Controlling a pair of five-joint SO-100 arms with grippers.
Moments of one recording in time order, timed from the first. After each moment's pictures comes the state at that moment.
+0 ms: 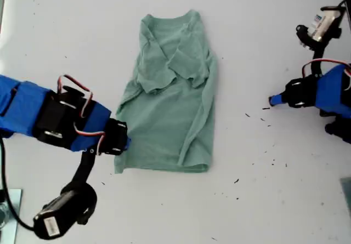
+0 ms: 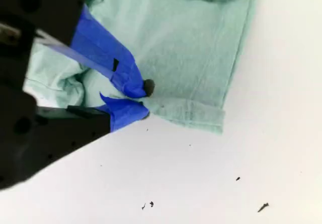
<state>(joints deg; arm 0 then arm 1) 9.1 91.2 82.3 84.0 -10.8 17.1 194.2 175.0 77.4 -21.7</state>
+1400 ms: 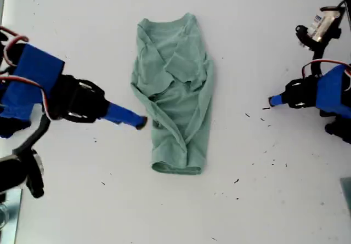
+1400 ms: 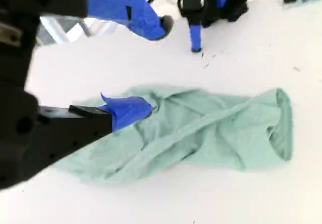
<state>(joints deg) 0.3 125.0 106.6 65.3 4.8 16.6 194.6 175.0 77.6 -21.7</state>
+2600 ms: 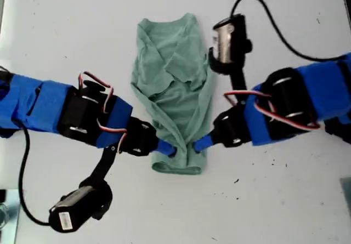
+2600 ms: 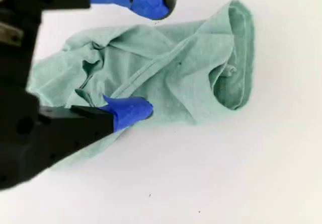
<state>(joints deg) 6.2 73.7 59.0 84.6 2.4 -7.4 96.4 73.6 92.0 -10.5</state>
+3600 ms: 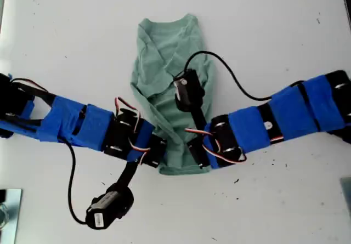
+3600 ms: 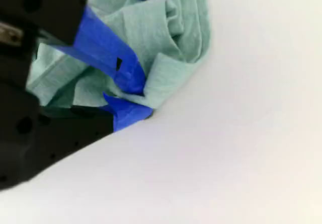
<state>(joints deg) 8.3 56.9 56.8 71.6 4.9 -11.5 69.2 64.9 76.4 -10.7</state>
